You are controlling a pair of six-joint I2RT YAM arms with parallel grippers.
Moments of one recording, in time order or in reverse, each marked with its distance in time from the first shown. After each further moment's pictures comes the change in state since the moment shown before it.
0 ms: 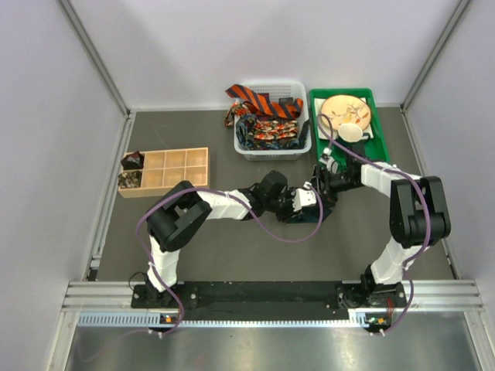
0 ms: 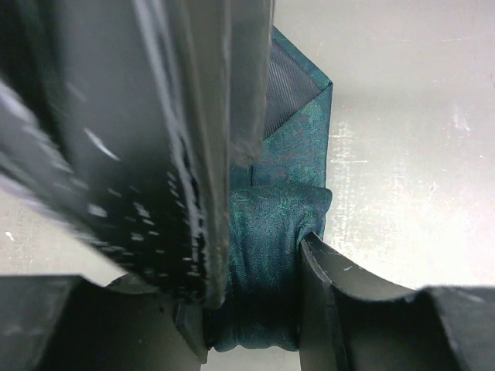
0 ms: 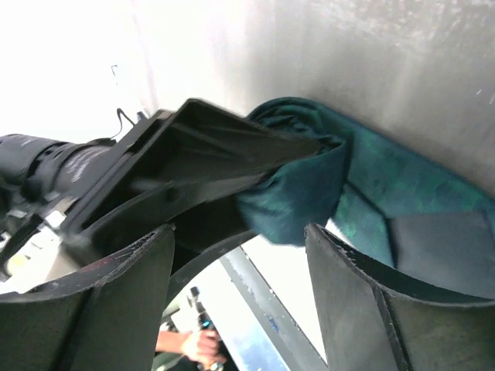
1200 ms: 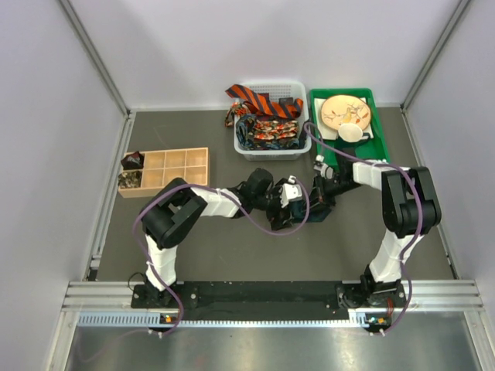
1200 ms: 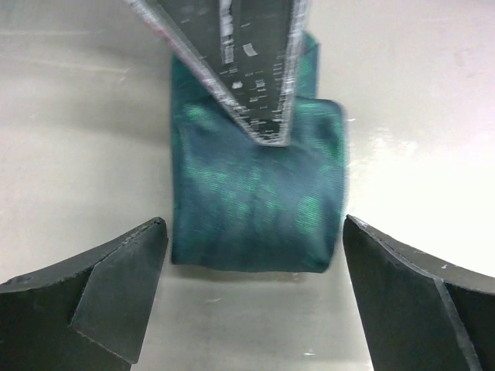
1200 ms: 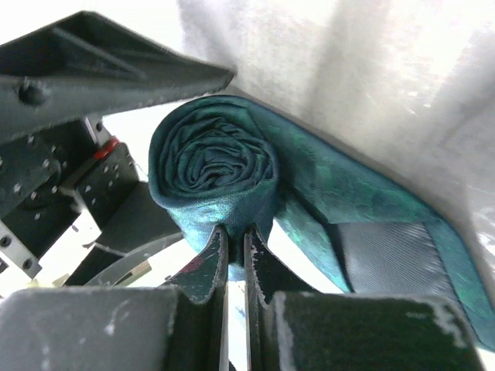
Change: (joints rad) left arm 0.089 -0.022 -0.093 0.079 0.166 -0.104; right arm 0.044 0.121 0.037 -0.064 0.123 -0.084
